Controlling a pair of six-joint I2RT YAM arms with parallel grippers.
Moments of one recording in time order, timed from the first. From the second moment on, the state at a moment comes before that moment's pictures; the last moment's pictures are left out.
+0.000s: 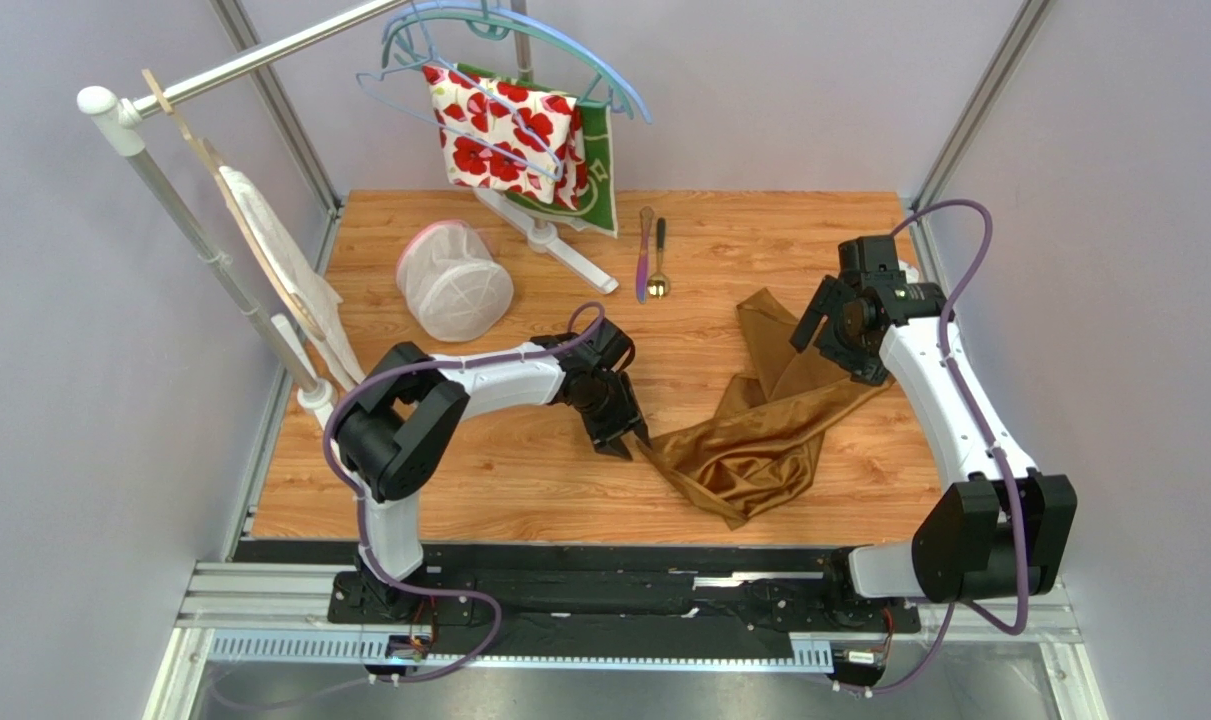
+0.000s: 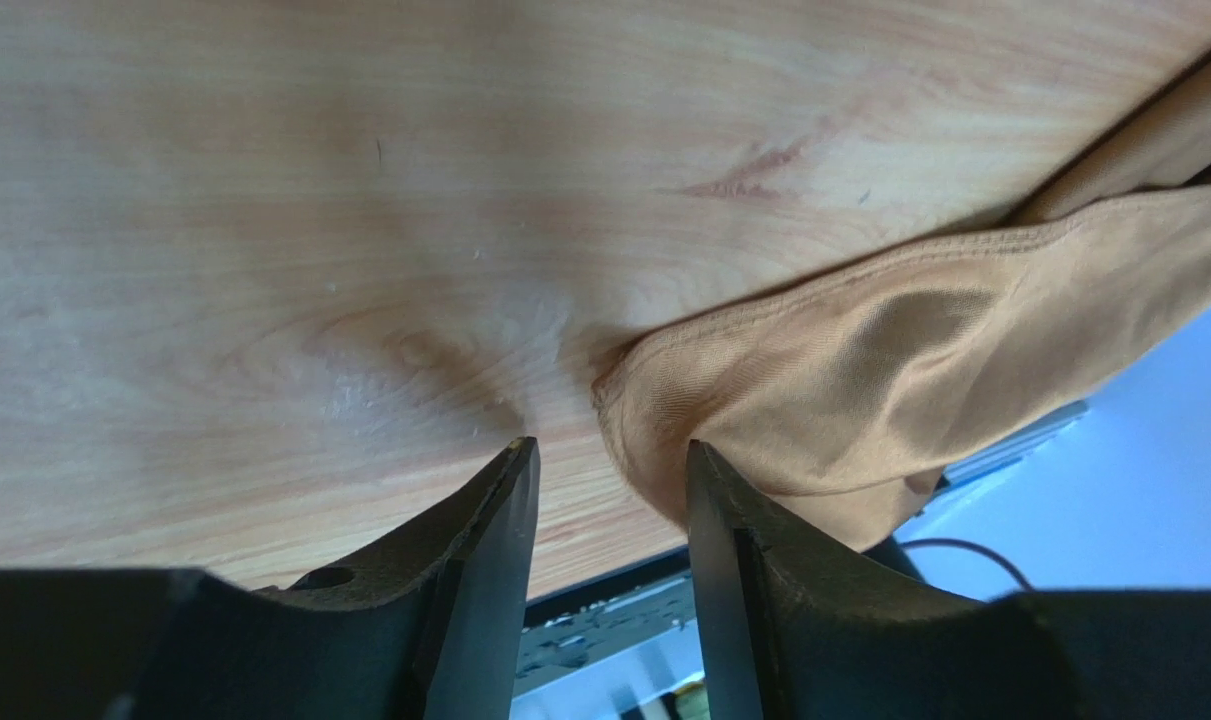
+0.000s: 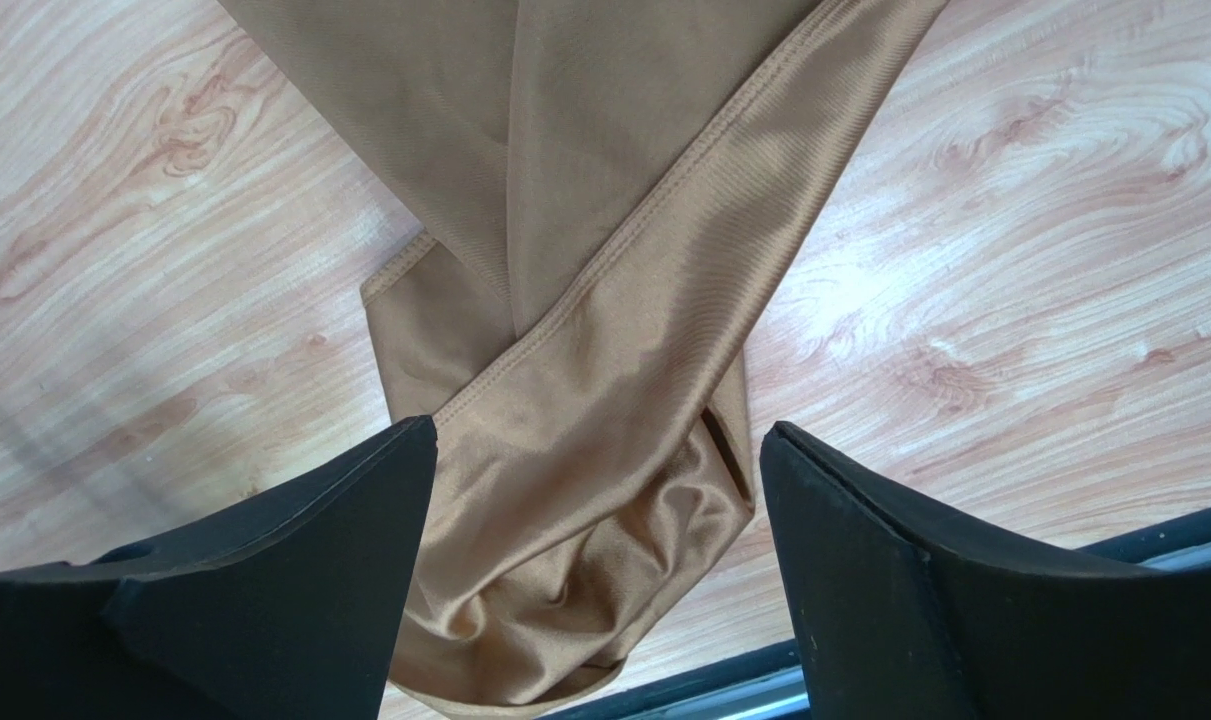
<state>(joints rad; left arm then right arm) -0.76 1.87 1.16 -0.46 0.30 -1.14 0.08 1.37 1.24 -0.94 0.19 0.58</state>
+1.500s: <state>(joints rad) -0.79 1.82 1.16 -0.24 0.17 -0.62 -0.32 1.93 1.56 -0.99 0.27 0.68</state>
